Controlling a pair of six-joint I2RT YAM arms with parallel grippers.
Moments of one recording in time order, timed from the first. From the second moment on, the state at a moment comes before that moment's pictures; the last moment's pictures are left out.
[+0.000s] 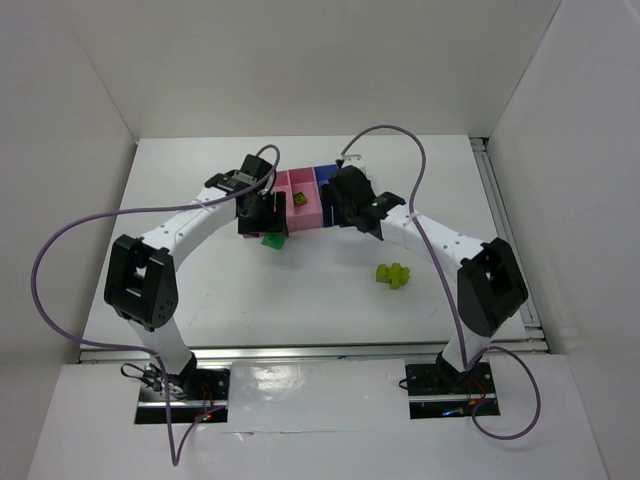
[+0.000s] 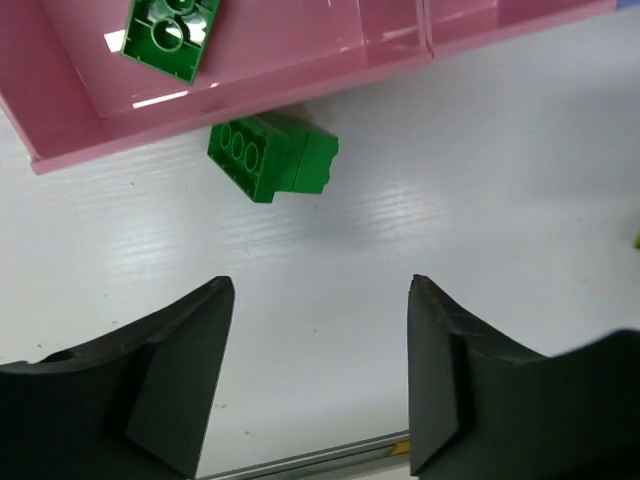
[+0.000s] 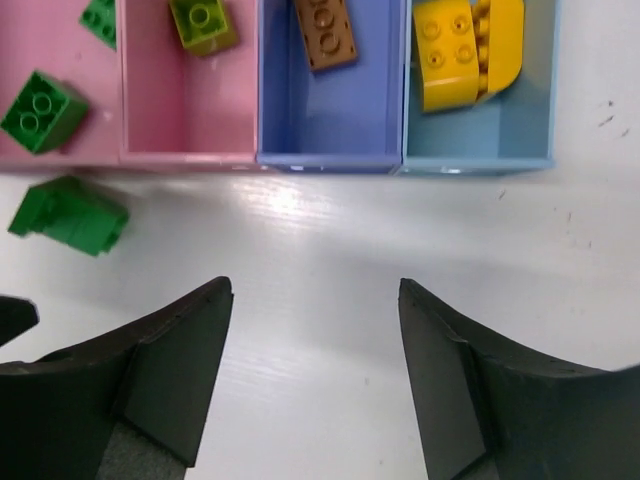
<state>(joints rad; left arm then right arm) -0.38 1.73 1.44 -0.79 0.04 -0.40 0.64 1.70 1.34 -0.40 0.32 0.41</state>
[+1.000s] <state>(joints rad) -0.44 1.97 1.58 -0.80 -0.22 -0.40 0.62 1.64 1.21 -0.42 0.33 0.41</state>
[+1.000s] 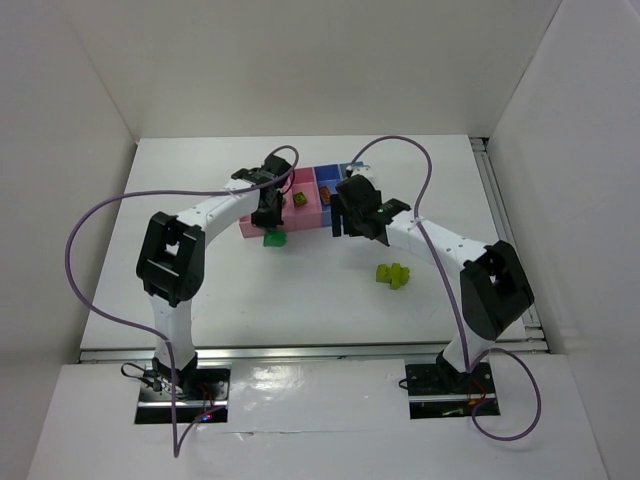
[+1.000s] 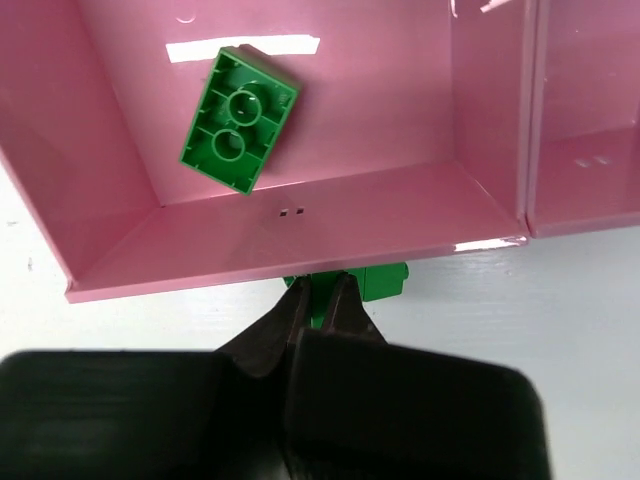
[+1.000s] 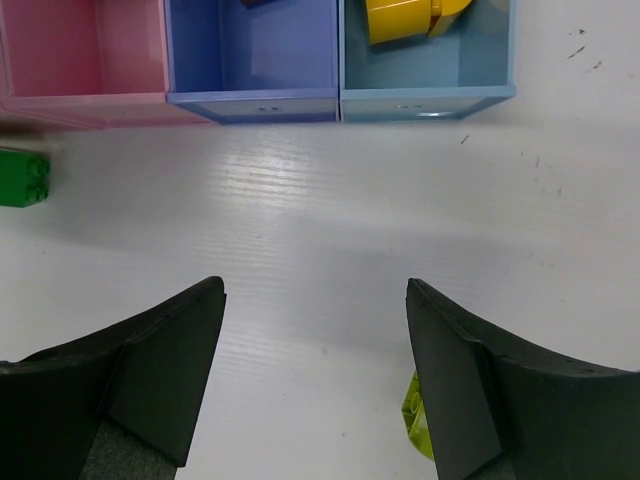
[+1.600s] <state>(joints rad) -0.37 1.94 1.72 -0.93 0.27 -0.20 0.67 1.53 1.24 -0.44 -0.08 0.20</state>
